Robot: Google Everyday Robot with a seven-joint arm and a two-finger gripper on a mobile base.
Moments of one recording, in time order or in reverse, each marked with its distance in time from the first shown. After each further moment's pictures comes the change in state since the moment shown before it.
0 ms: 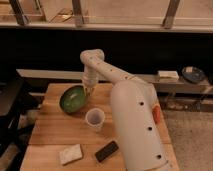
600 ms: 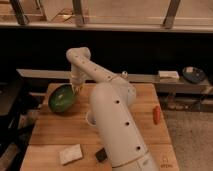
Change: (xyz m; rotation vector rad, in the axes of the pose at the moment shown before) arm -0.021 0.077 0.017 -0.011 0.026 -0.137
